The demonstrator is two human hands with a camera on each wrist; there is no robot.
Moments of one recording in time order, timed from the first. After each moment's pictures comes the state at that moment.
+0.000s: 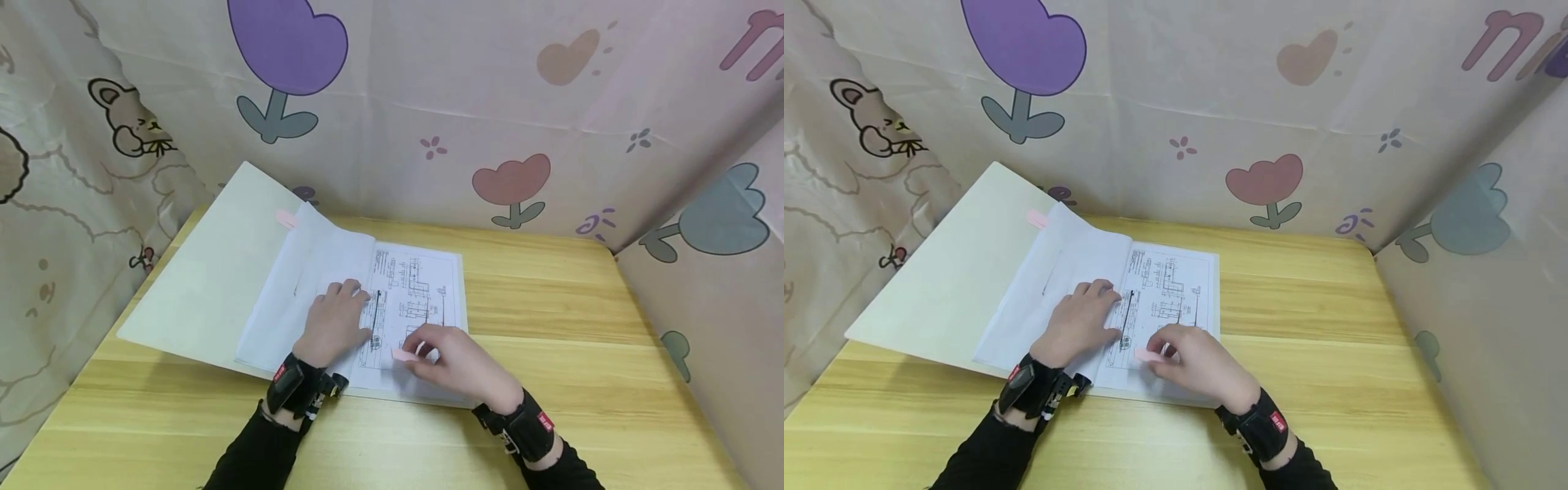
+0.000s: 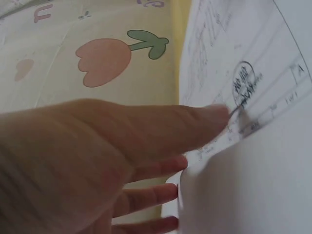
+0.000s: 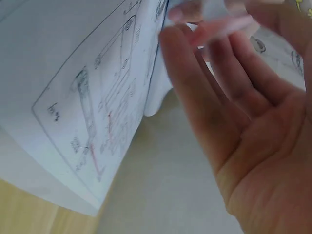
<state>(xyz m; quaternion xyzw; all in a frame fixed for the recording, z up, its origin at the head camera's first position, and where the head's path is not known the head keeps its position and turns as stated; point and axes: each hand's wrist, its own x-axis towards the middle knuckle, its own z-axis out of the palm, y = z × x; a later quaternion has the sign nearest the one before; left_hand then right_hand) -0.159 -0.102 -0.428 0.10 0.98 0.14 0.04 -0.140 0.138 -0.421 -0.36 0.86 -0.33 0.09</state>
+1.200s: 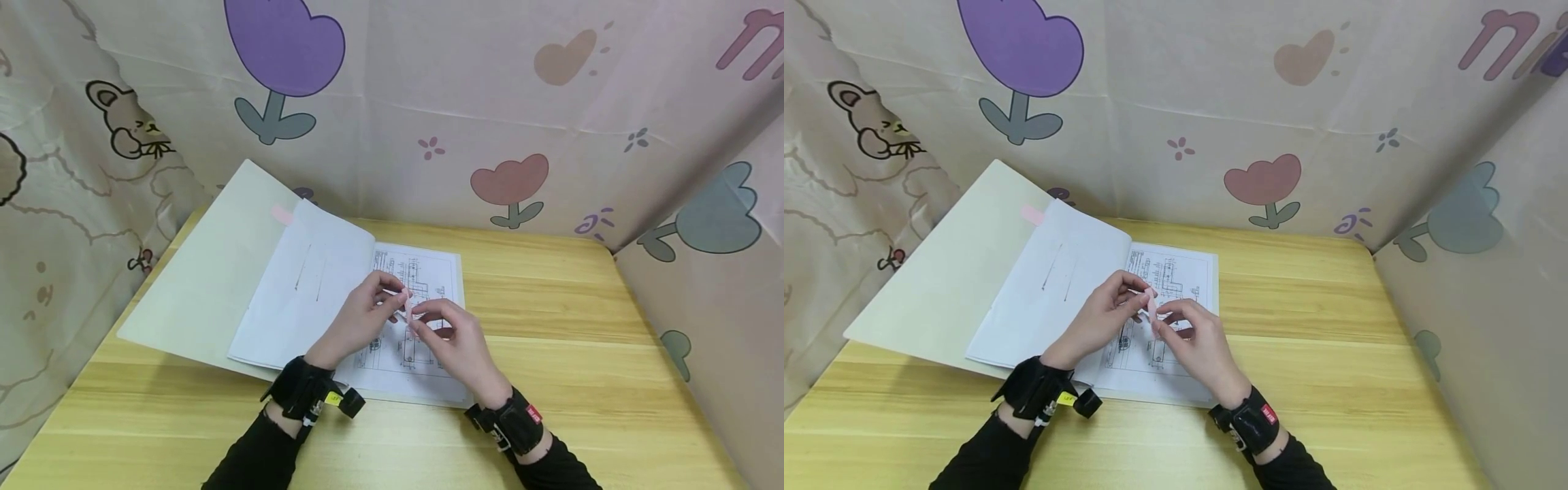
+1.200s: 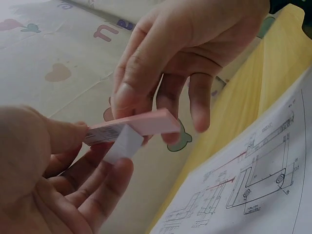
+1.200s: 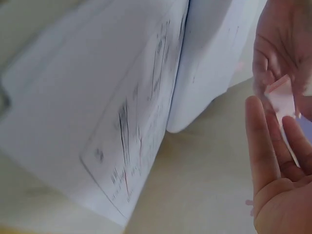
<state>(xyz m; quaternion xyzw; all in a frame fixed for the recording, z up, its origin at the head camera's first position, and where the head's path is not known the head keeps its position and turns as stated) -0.160 -0.074 -0.417 0.15 0.77 0.62 0.02 -0.148 0.132 -0.437 -0.27 0.80 -0.53 -0.08</state>
